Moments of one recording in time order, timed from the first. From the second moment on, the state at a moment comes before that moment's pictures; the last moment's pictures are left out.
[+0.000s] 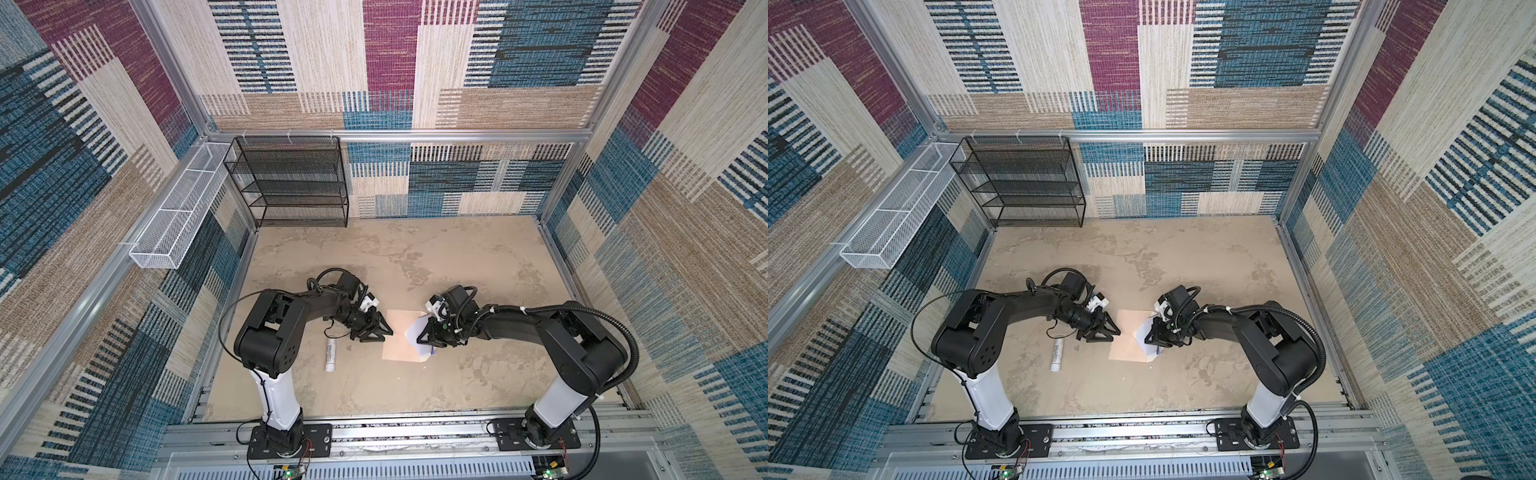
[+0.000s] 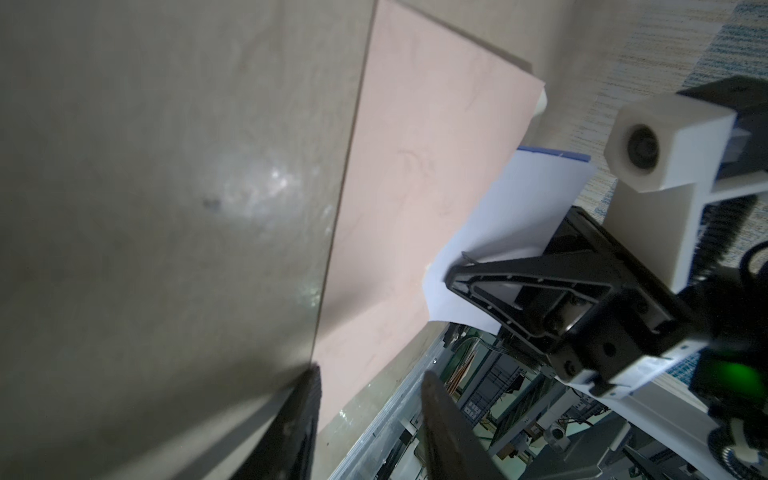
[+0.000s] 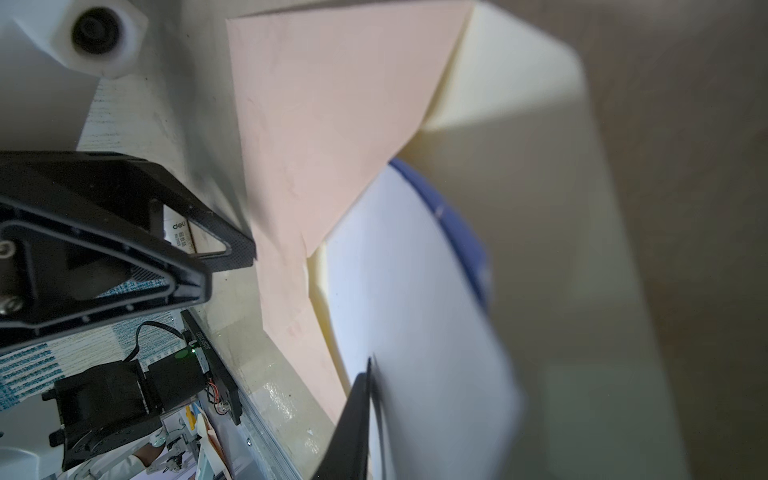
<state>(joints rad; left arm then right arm) -0.37 1.86 0.97 -0.49 0.86 -0.50 0.58 1.68 0.75 -0.12 -0.58 0.70</state>
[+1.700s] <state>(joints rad) -0.40 1.89 1.00 -0.47 0.84 -0.50 0.53 1.58 0.71 -0.23 -0.49 0.69</state>
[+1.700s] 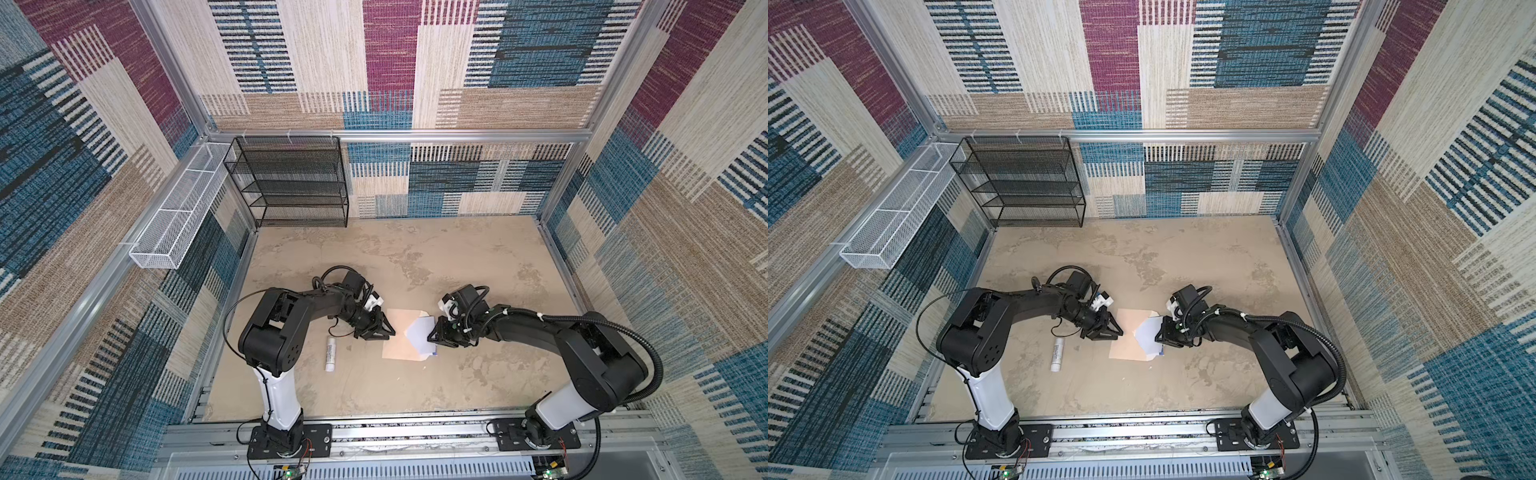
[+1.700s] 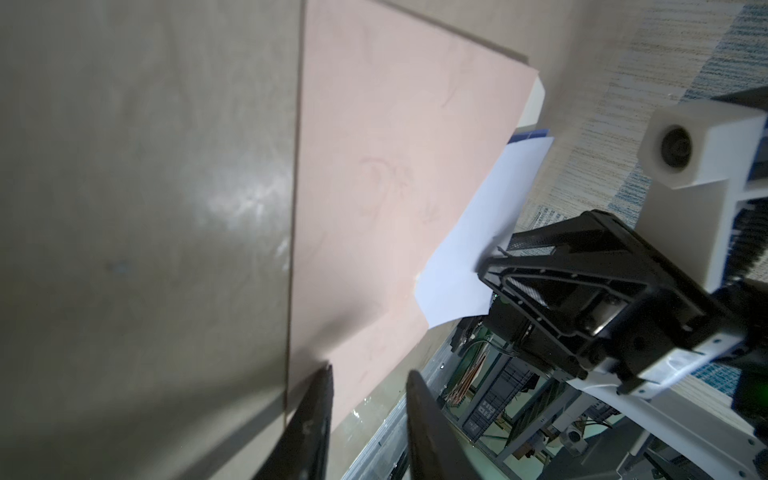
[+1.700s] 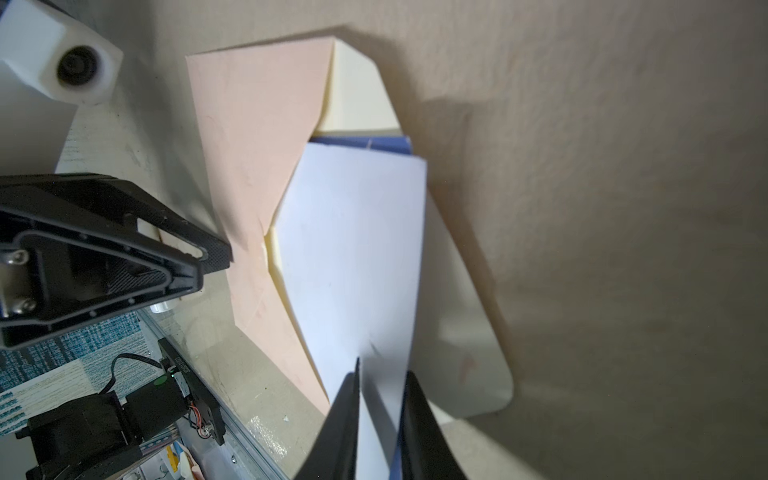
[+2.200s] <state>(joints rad) -0.40 1.91 1.00 -0.45 0.87 -0.50 0.53 1.62 0.72 -0.20 -0.51 0.71</state>
